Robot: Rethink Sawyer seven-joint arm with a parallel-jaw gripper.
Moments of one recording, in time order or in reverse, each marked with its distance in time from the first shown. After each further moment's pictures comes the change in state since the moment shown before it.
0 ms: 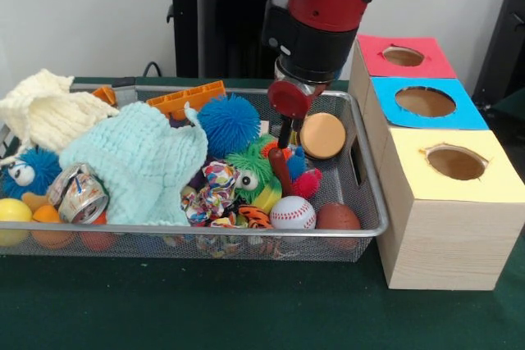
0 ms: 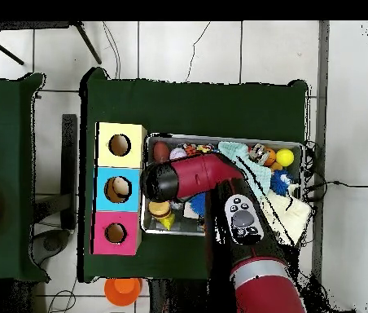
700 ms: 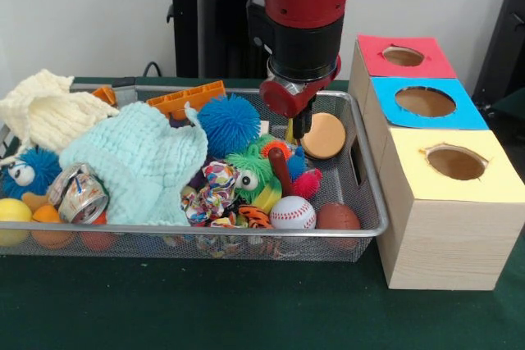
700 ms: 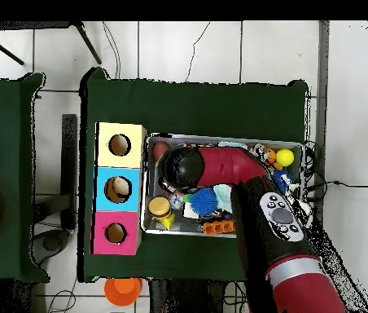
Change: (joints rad) arm -0.166 0.003 0.145 0.003 0.156 0.075 0.000
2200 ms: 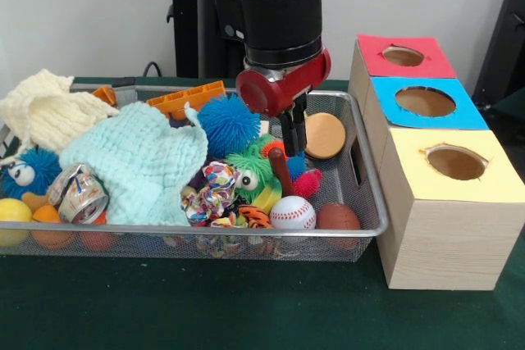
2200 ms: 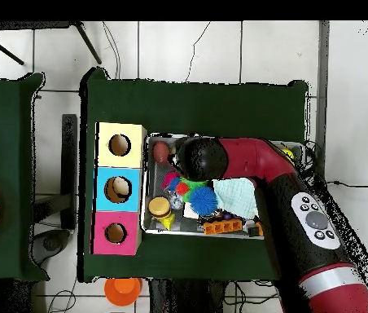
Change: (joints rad) arm -0.137 -0.053 0.150 0.009 -0.049 -0.172 0.000
